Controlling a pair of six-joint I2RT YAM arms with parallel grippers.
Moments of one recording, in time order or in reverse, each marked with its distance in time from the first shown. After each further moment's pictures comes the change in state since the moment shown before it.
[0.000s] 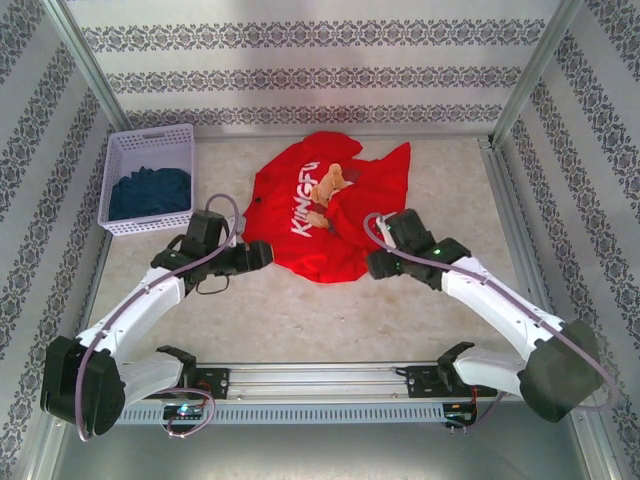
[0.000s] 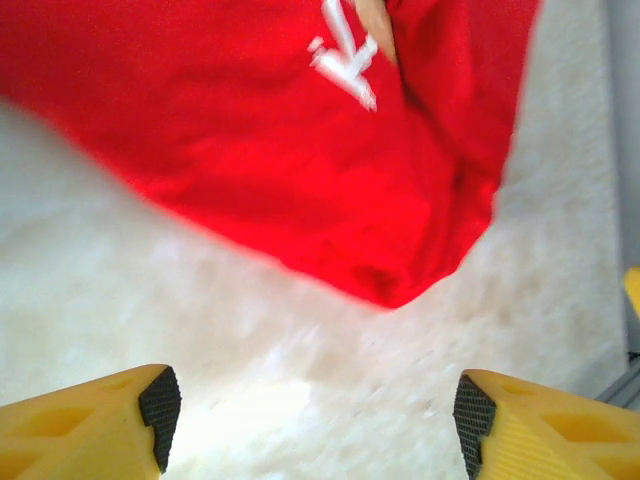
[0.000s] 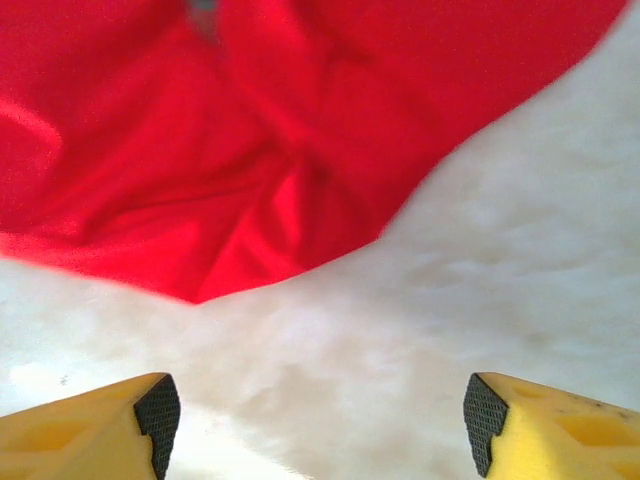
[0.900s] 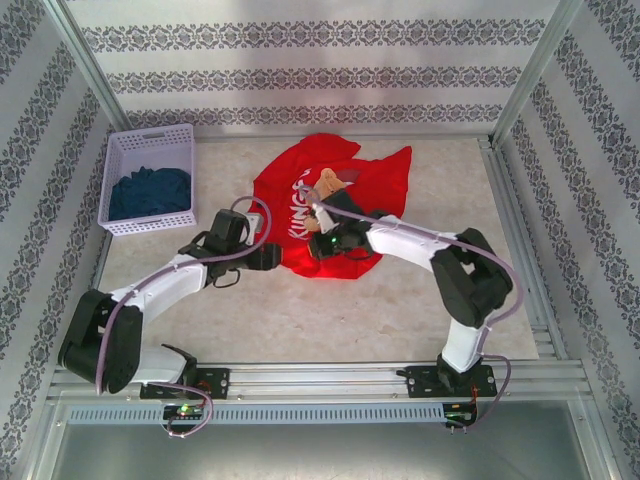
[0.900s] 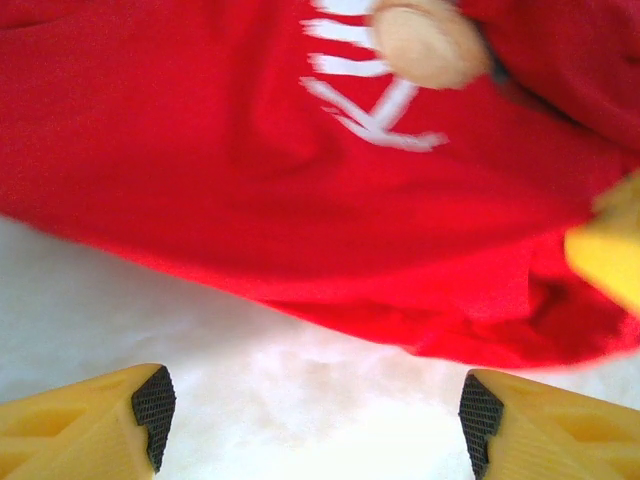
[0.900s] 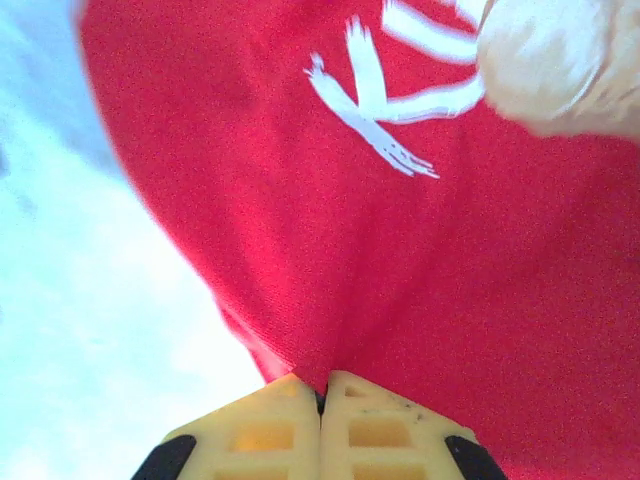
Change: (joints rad) left arm -0.093 0.222 -0.004 0.253 -0.199 0.266; right arm 0.076 0.592 0.347 0.280 -0.388 0.183
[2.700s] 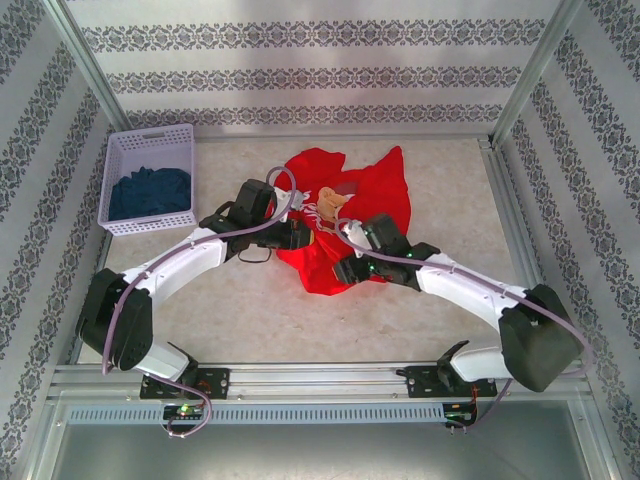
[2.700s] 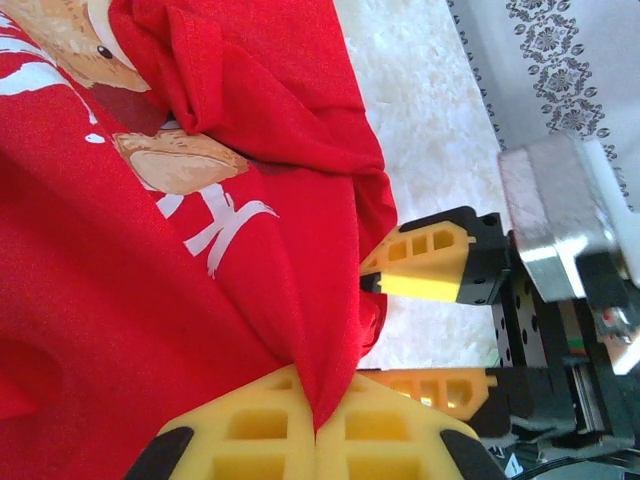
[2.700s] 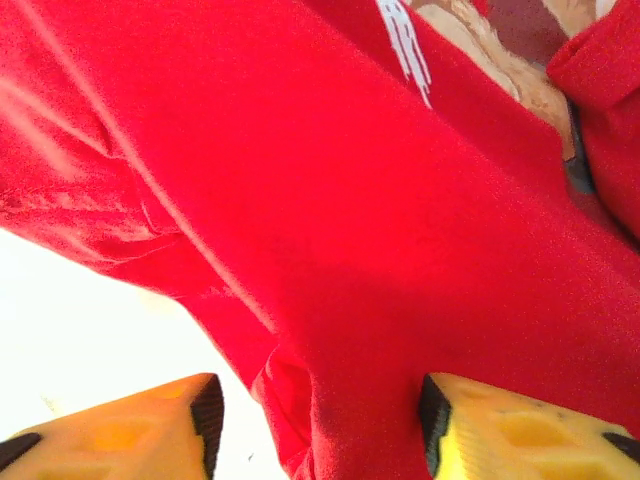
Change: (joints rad) left arm -0.107 0.148 0.337 -0.100 0.355 -0.166; right arm -0.005 -0.445 -0.414 0.067 0.129 -0.228
